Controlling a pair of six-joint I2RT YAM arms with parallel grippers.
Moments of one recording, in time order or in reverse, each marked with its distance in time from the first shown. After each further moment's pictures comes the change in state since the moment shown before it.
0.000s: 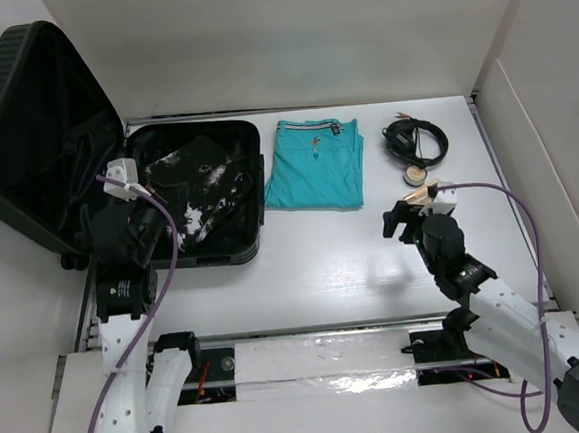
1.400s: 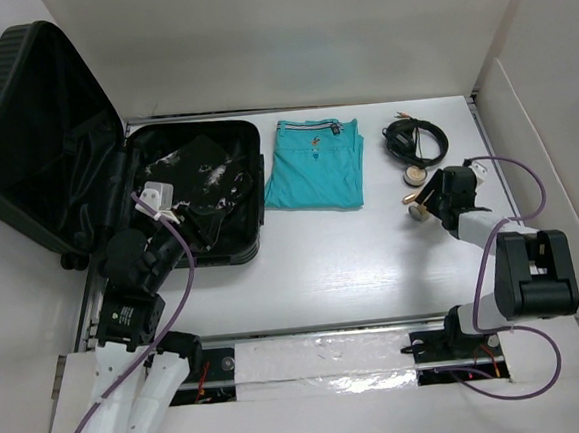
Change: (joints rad) left arm -0.266 -0.159 -0.063 -0.125 0.006 0.108; right arm -0.540 0.703 0.288 0.033 -0.212 0.202
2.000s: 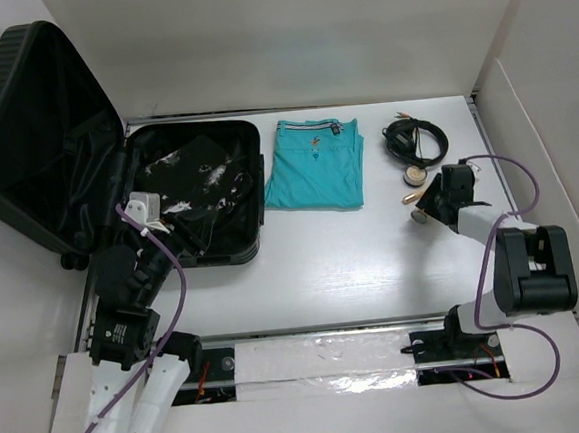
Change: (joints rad) left arm 0.000 -0.086 0.011 -0.001 -0.046 0.000; right arm 0.000 0.042 0.056 -0.111 -0.067 -0.009
